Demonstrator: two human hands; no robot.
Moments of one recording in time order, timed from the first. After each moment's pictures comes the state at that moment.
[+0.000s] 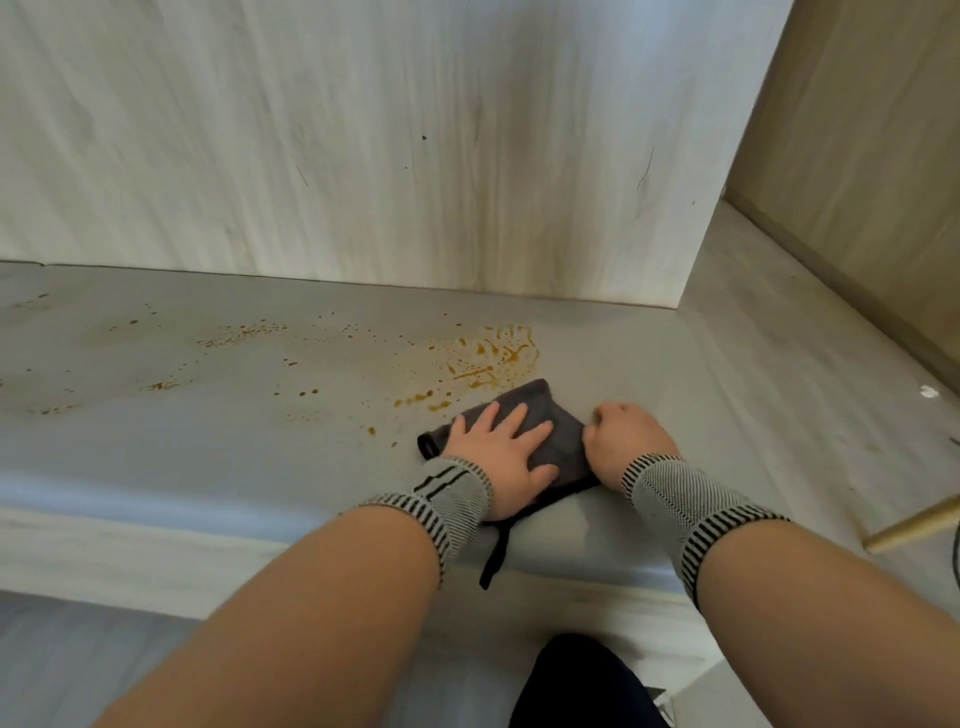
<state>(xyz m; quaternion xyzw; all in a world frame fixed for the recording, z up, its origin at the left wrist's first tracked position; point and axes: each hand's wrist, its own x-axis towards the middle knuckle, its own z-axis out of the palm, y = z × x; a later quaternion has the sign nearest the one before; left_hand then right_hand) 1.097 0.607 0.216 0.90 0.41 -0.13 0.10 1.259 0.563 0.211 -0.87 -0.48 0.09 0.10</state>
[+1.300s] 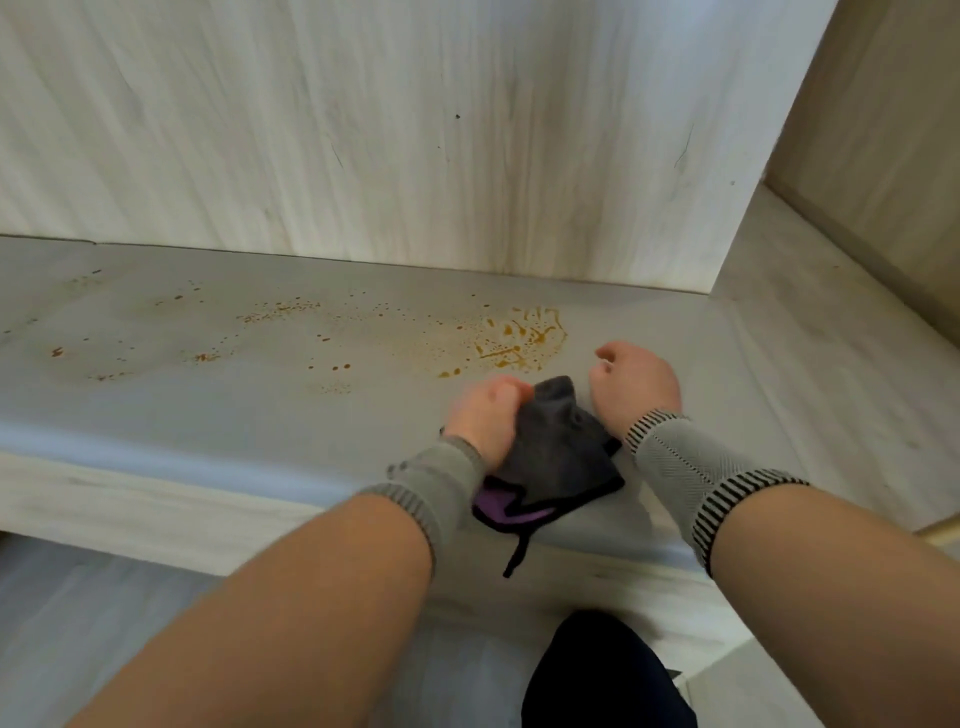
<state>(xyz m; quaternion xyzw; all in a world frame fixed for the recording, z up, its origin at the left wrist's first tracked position) 1.070 0.601 0.229 0.75 0.49 0.22 0.40 1.230 0.572 0.251 -0.84 -0.47 0.07 0.27</state>
